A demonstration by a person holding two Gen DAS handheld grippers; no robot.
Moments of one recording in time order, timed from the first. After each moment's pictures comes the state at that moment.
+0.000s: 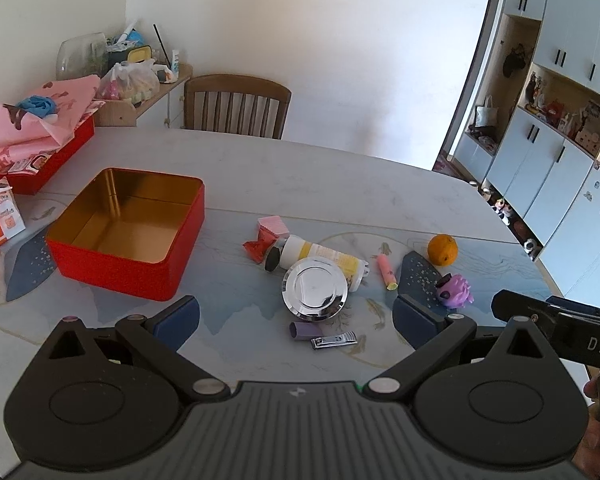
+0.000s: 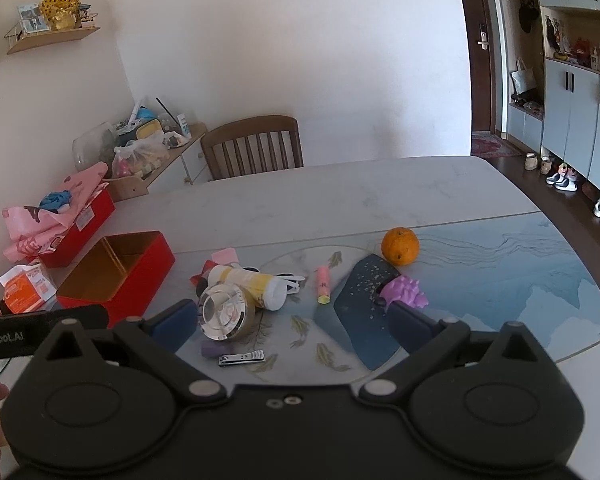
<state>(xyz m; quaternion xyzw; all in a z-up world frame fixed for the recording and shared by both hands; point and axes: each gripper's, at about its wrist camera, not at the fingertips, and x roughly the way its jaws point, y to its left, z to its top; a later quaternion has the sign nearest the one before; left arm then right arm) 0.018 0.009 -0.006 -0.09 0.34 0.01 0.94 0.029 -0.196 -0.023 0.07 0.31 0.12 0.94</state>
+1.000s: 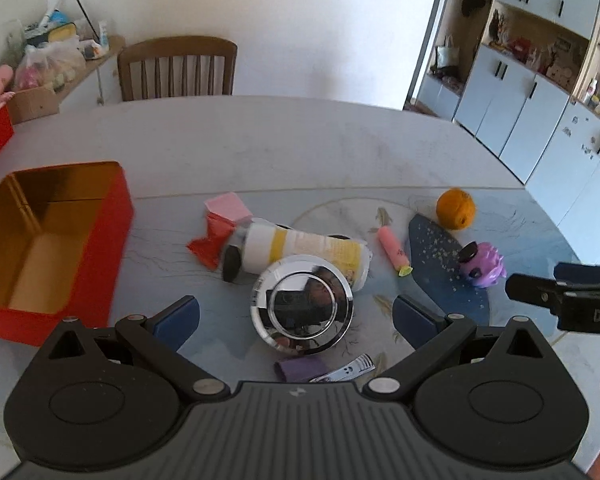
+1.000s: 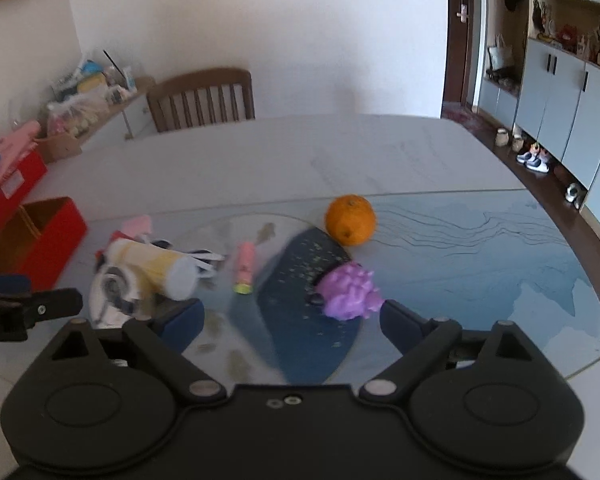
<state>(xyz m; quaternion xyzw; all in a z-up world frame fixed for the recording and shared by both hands) 0.136 -0.001 -0.084 -0.04 0.40 -0.07 0.92 0.120 -0.218 -0.089 0.03 0.38 0.07 0.92</state>
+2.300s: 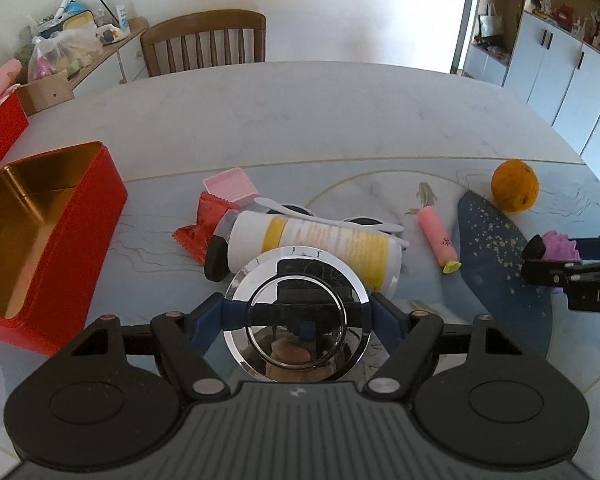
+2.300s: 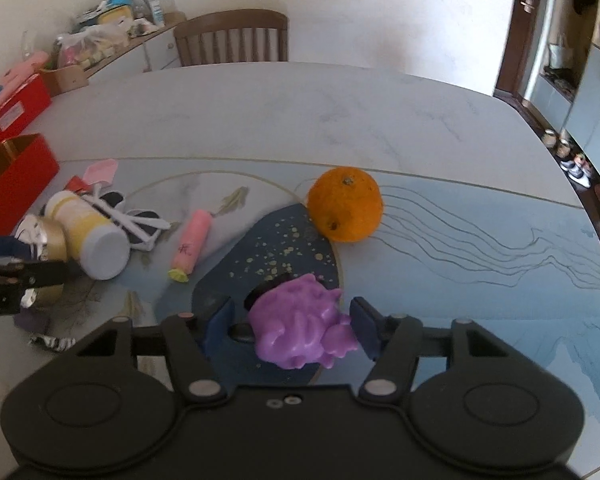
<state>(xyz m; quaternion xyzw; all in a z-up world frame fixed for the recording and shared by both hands) 0.177 -0.037 -0.121 0.00 0.43 0.01 0.90 0.194 -0.244 -0.133 -0.04 0.43 0.14 0.89</state>
